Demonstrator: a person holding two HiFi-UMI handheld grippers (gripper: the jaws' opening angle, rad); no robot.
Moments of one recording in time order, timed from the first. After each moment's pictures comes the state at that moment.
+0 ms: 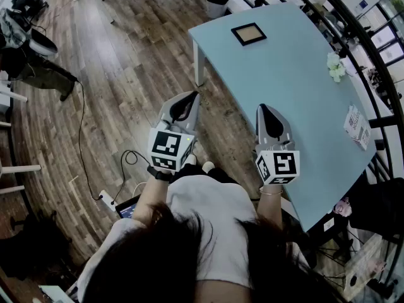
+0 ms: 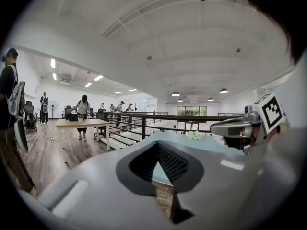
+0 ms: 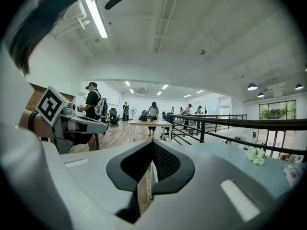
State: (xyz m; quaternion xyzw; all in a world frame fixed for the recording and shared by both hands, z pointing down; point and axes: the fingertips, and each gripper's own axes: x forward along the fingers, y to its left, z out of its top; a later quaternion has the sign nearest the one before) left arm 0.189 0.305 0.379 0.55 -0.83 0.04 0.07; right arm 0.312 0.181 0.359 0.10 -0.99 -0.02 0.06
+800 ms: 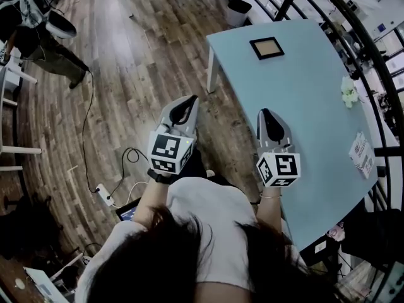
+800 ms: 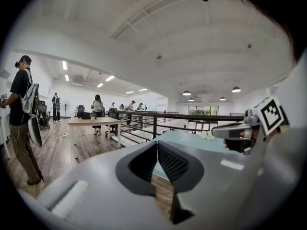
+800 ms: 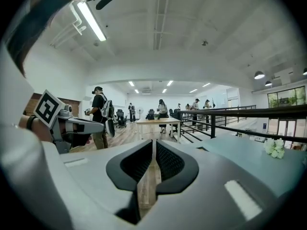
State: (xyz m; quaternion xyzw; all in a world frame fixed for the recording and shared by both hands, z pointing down) left arm 0.146 0.321 0.396 0.50 -0.86 0.03 0.09; right arm 0.262 0.171 0.383 0.06 -1.00 0.02 0.07
